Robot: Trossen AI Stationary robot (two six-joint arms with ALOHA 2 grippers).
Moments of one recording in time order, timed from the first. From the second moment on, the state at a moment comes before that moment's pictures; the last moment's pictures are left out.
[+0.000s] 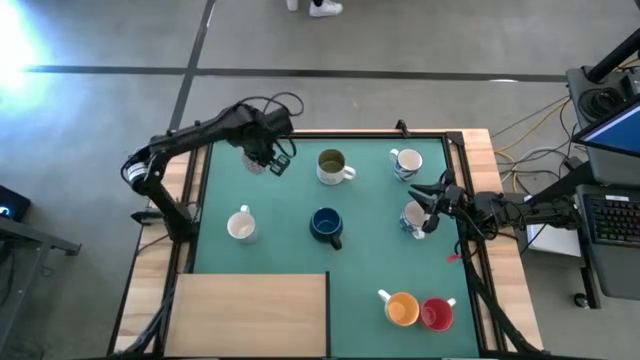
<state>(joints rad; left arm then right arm) 0.47 1.64 1.58 -1.37 -0.17 -0.46 0.07 0.04 0.03 0.06 0.47 -0.08</state>
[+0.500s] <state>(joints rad) -0.04 1.39 1.58 -1.49 -0.11 -0.92 0.07 0.04 0.03 0.06 0.47 -0.08</state>
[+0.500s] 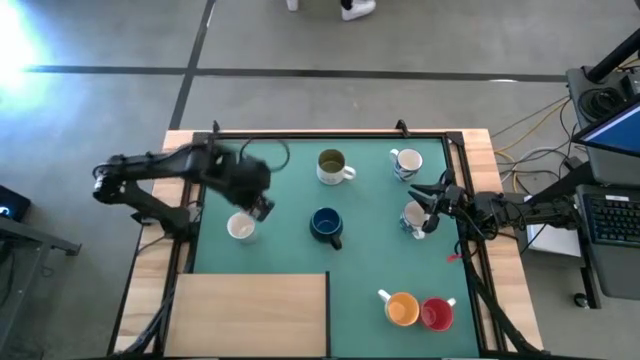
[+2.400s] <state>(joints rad) -1.05 1.76 1.97 -1.56 -0.04 -2.28 0.07 0.04 0.03 0.06 0.47 -0.08</state>
